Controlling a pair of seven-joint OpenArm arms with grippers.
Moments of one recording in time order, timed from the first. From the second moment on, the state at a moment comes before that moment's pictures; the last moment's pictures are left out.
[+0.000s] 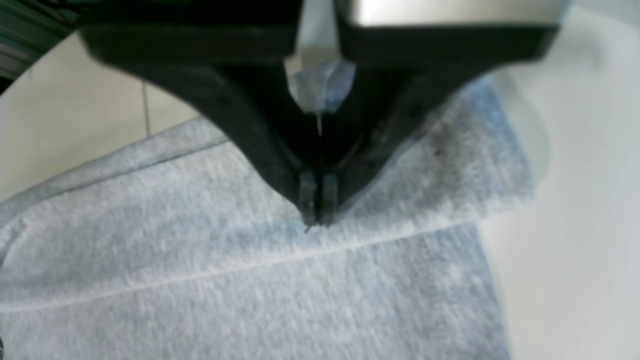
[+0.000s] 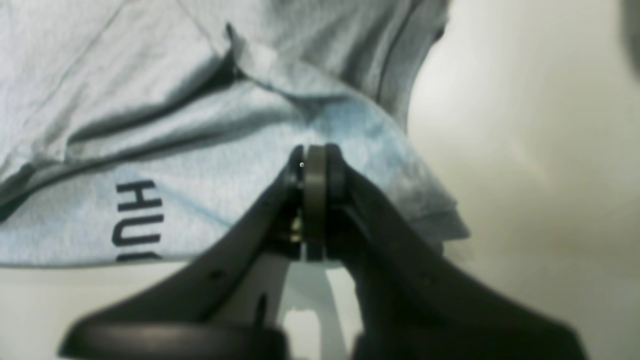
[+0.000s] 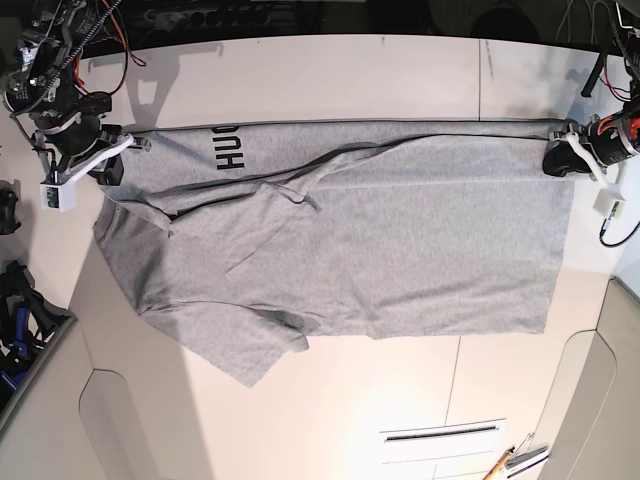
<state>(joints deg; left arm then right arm) 13.8 -37.3 -18.2 74.4 -49.2 -35.0 46.4 -16.7 4.2 26.6 110.2 23.4 20.0 -58.7</state>
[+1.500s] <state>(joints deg) 32.2 -38.1 -20.9 76.4 -51.4 -35.3 40.0 -31.5 11.0 26.5 106.8 27.4 23.2 -64.5</state>
